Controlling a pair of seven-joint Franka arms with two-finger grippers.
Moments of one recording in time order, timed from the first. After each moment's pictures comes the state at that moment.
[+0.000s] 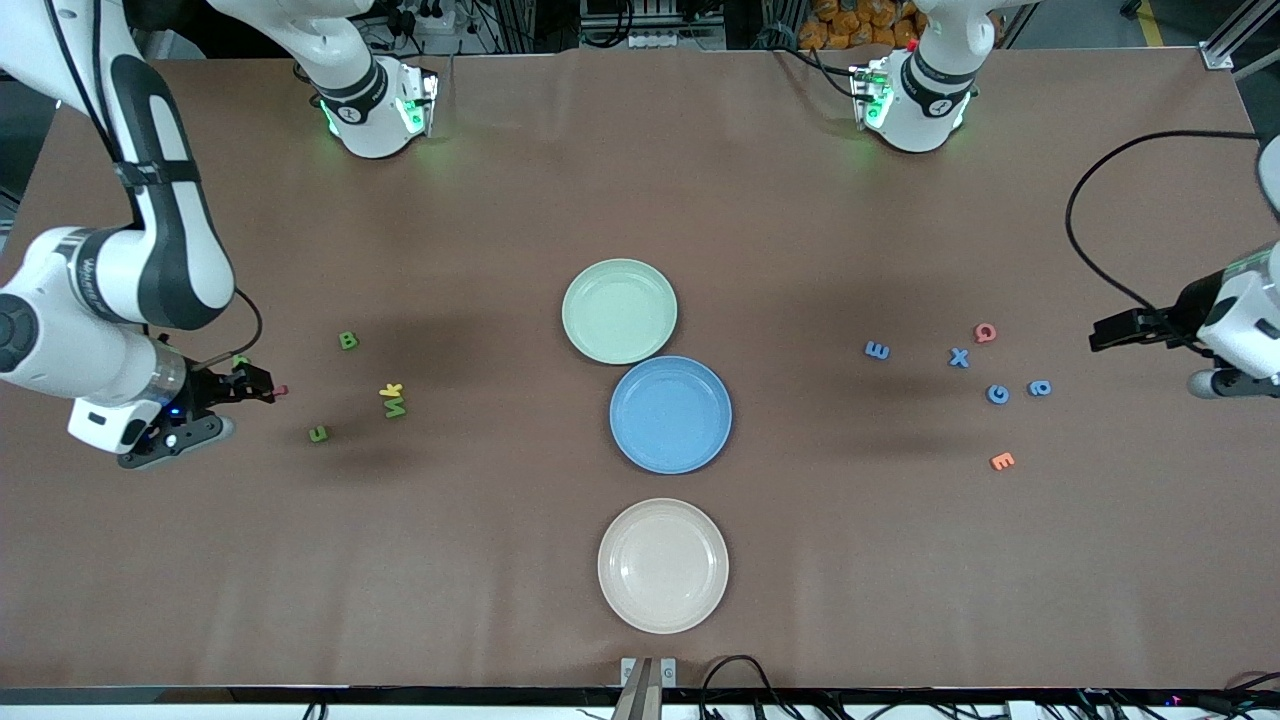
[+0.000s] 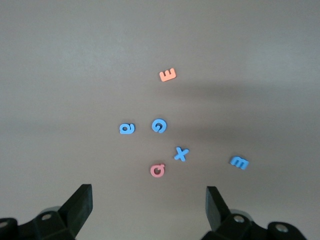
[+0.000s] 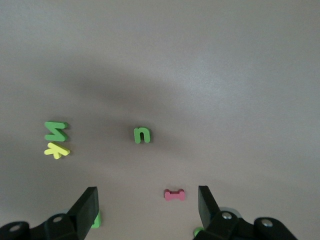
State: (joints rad) left arm 0.17 0.17 -0.08 -1.74 0.01 1.82 0.04; right arm 0.00 0.36 -0.08 -1.85 0.02 2.16 -0.48
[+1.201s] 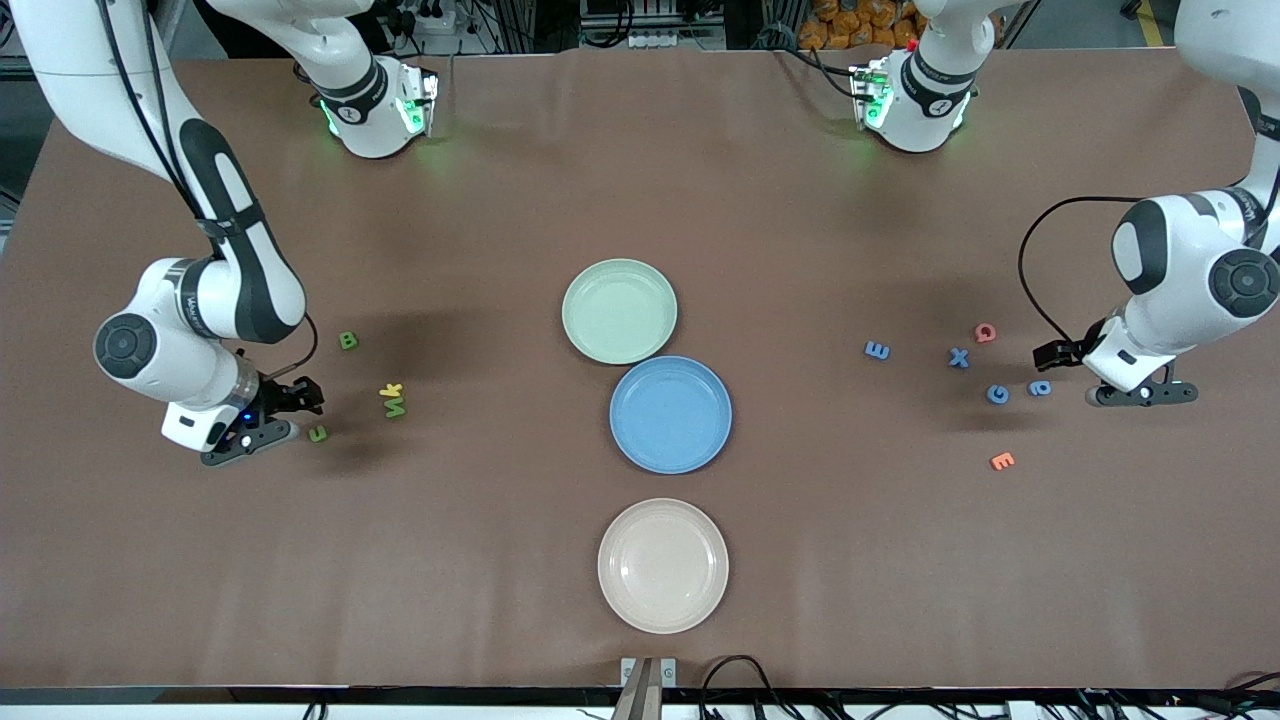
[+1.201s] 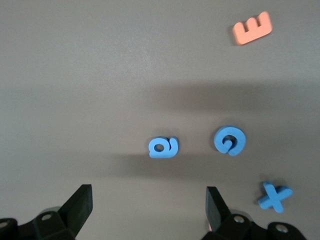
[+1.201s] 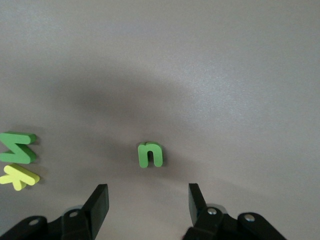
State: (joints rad) left arm 0.28 0.32 -0.07 -2.15 0.21 2.42 0.05; right arm 0.02 0.48 -0.07 -1.99 0.04 2.45 -0.48
